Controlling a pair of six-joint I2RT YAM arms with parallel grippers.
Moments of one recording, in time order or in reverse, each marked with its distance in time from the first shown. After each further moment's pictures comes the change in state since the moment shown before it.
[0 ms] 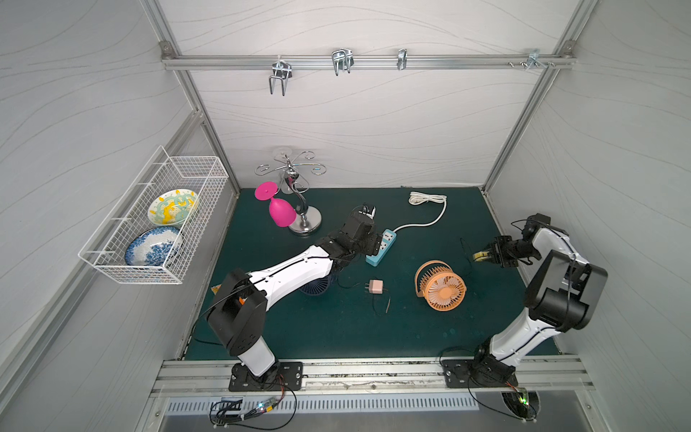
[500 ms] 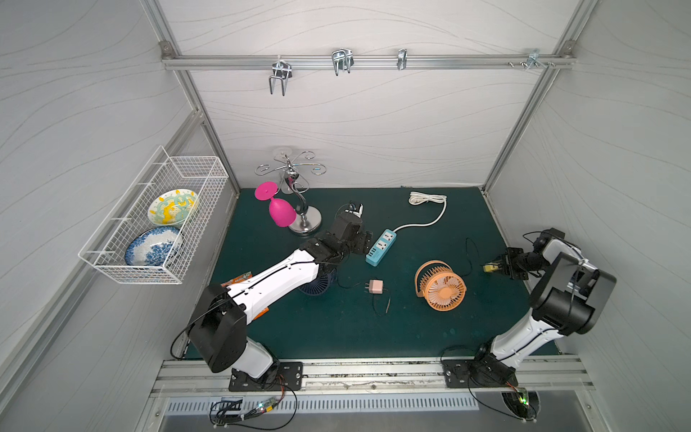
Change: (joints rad) left arm 0.039 -0.116 -0.050 -0.052 -0.012 -0.039; right arm -0.094 0.000 -0.061 0.042 0.013 -0.046
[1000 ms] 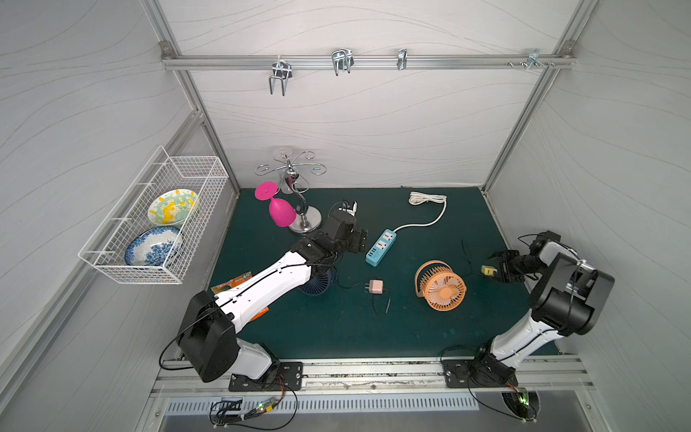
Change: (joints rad) left arm 0.020 -0.056 -0.006 -0.028 -0.001 -0.017; right arm 0.009 -0.022 -0.049 0.023 -0.019 -0.027
